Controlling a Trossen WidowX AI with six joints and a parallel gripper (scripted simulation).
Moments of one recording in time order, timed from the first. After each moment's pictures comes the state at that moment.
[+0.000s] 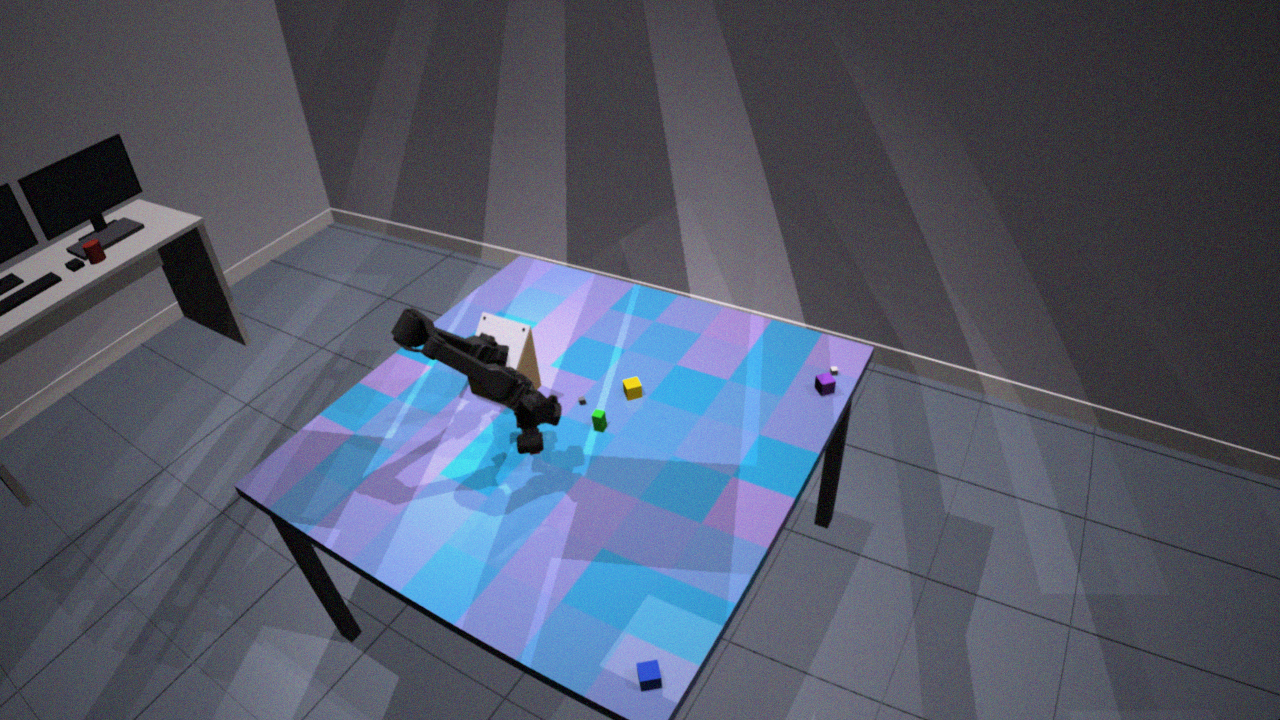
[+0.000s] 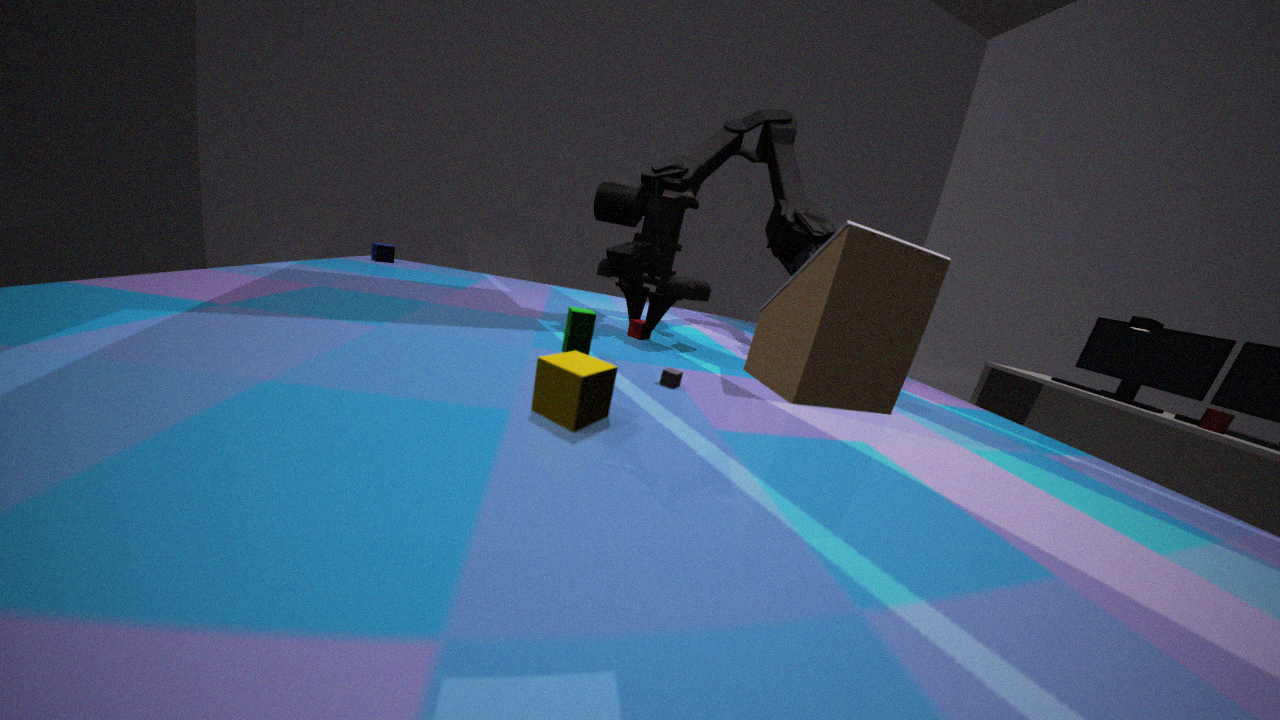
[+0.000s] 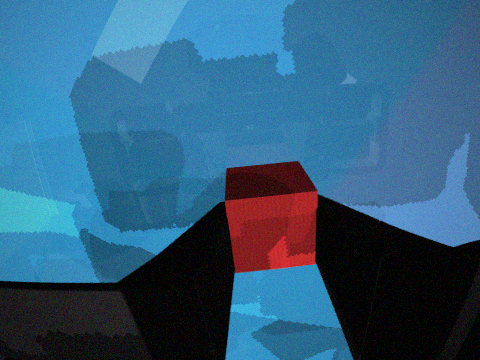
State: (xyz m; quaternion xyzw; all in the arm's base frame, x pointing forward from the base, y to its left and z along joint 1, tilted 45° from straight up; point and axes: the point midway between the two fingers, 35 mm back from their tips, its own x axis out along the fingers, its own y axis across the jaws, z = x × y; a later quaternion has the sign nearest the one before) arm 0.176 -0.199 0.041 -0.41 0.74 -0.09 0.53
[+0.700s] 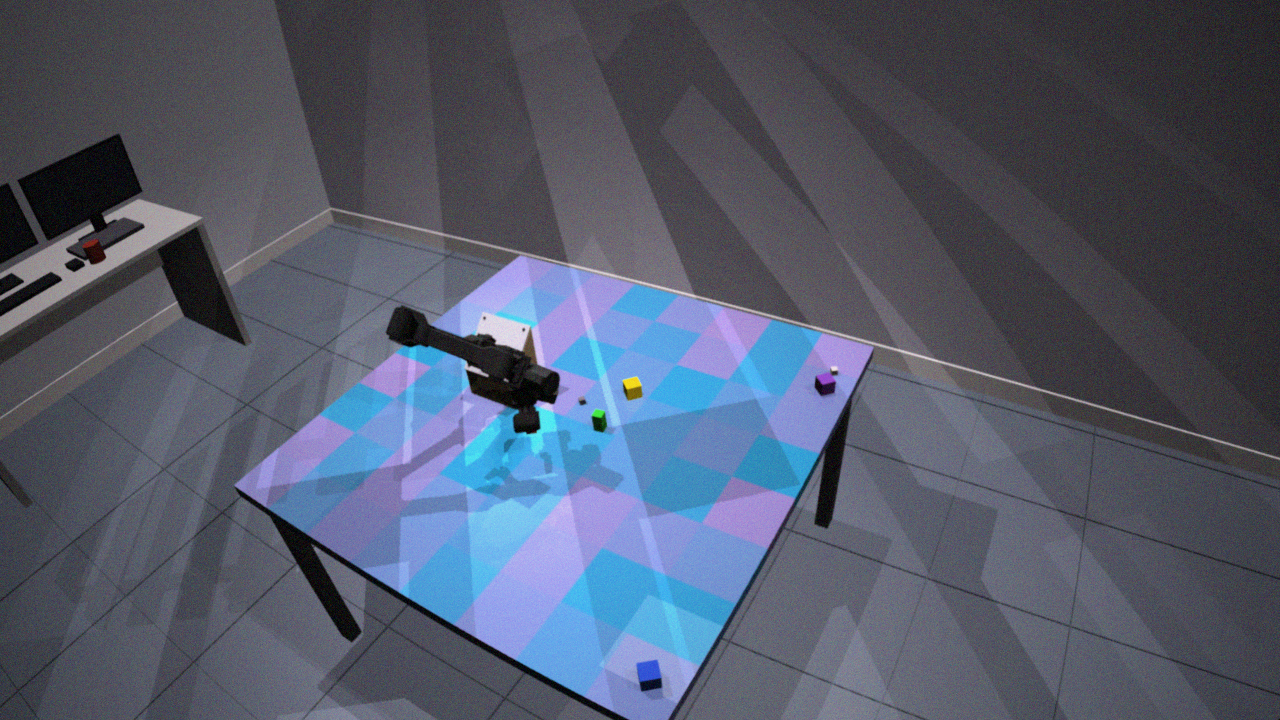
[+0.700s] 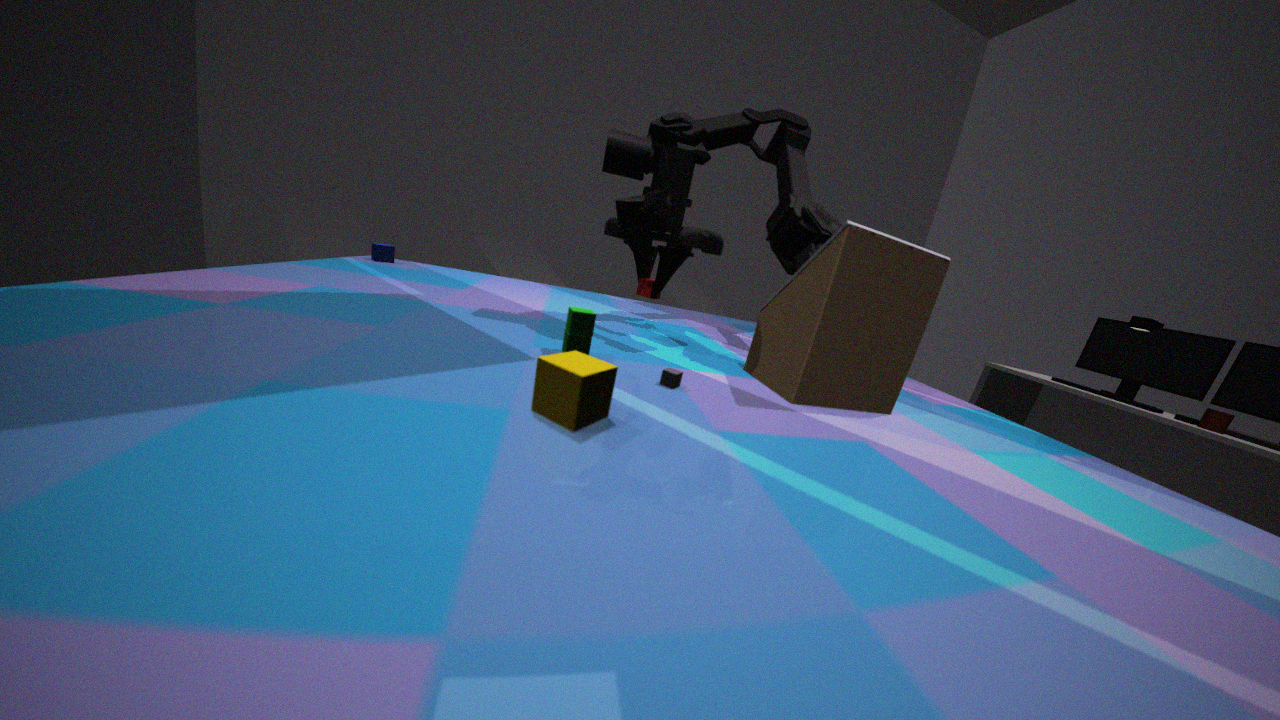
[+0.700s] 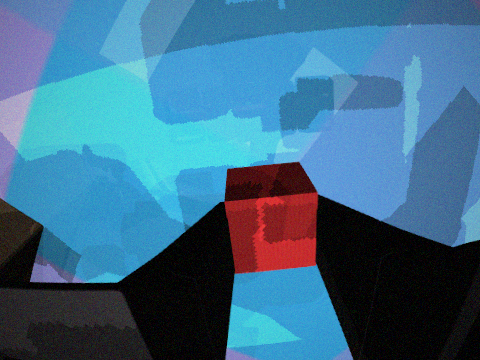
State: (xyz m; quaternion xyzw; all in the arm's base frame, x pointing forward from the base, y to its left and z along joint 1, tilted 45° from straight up) arm 0.184 -0.150 0.086 -0.41 0.74 -0.08 0.53
